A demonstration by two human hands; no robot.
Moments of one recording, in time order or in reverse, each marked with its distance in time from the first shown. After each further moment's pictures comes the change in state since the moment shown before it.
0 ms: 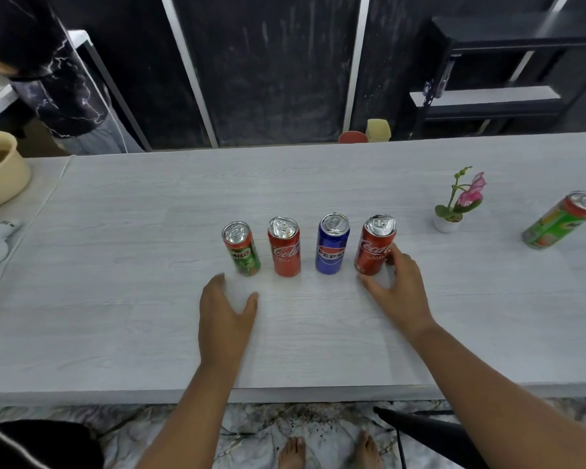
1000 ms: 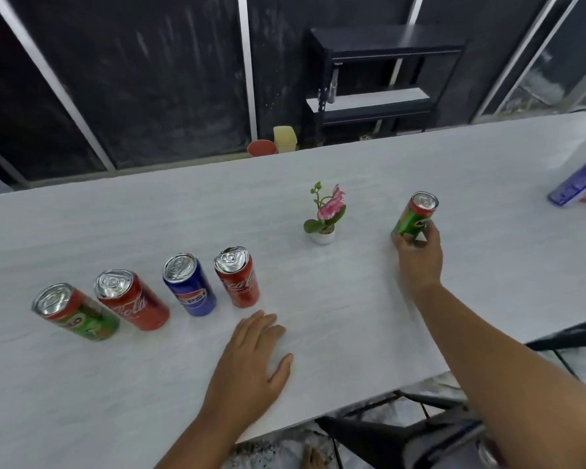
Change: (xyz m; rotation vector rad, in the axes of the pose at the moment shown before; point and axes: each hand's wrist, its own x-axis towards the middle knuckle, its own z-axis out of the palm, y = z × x) left_hand -0.080 0.142 0.153 0.152 -0.433 0.747; right_hand 0.089 0.164 -0.204 0.251 0.525 0.494
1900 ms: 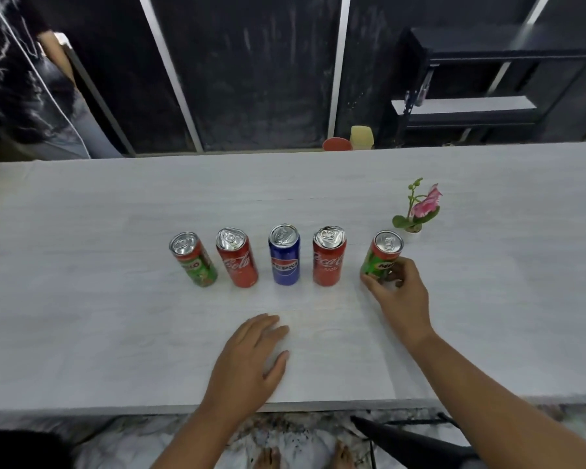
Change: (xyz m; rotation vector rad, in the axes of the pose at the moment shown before) left_hand -0.098 -0.063 -0.066 0.046 0.124 -0.148; right_hand -0.180 -0.026 0.087 -0.002 -0.424 -0.264
